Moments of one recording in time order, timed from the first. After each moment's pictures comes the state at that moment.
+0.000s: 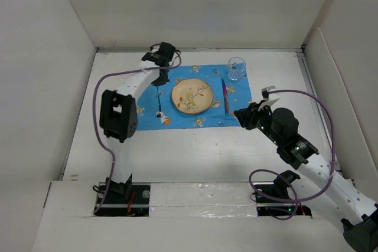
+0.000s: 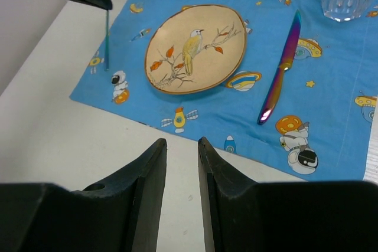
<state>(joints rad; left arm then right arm) -0.35 2.01 1.78 -0.87 -0.41 -0.46 0.56 0.70 0.58 -0.07 0.01 0.37</state>
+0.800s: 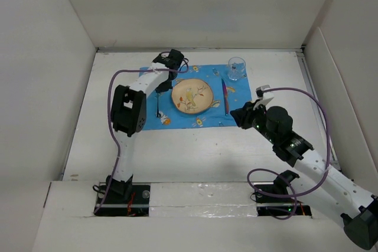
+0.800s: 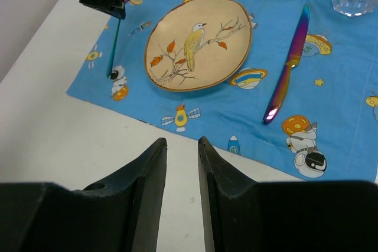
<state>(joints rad) -0.42 2.18 1.88 -0.95 -0.52 -0.41 0.60 0.77 0.58 -0.02 0.05 0.37</state>
